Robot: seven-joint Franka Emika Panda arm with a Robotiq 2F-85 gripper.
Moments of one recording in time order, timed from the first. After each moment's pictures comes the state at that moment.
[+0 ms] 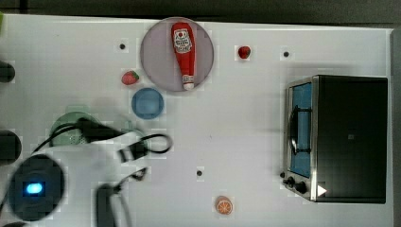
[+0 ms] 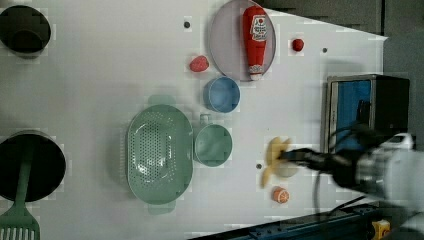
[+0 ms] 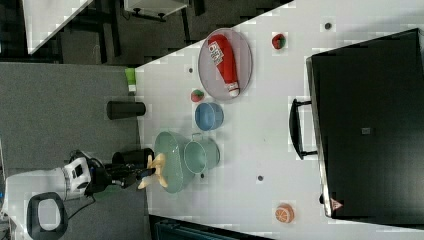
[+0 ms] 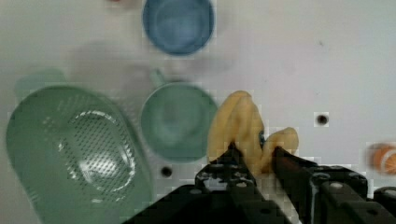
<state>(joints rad) 0.00 -0.29 0.42 -2.29 0.11 0.42 -0.08</state>
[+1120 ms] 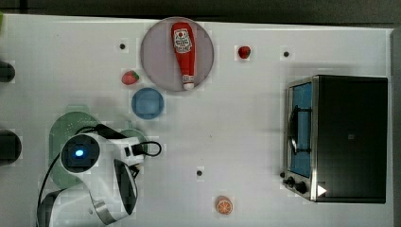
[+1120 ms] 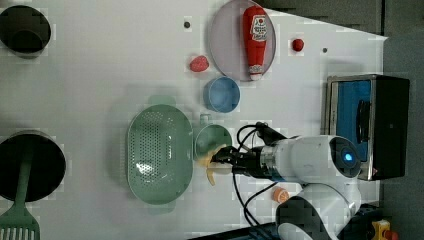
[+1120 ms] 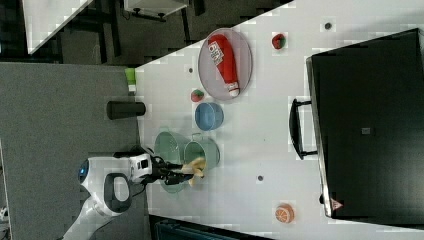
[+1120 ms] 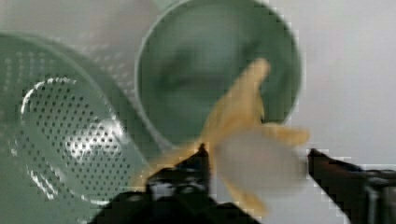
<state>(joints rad) 0.04 0.09 0.47 -2.43 0.12 0.81 0.12</state>
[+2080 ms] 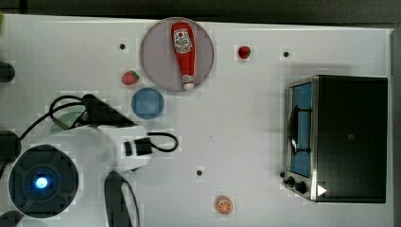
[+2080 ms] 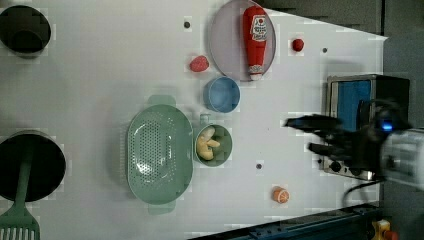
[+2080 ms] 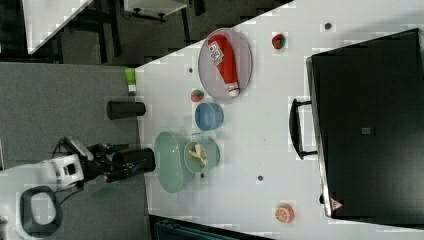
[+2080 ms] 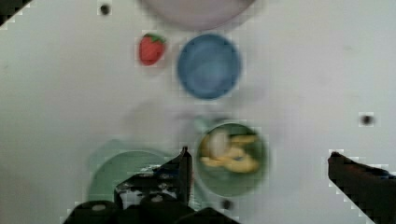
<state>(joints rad) 0.06 -0.26 0.29 -2.19 0.10 0.45 0.14</state>
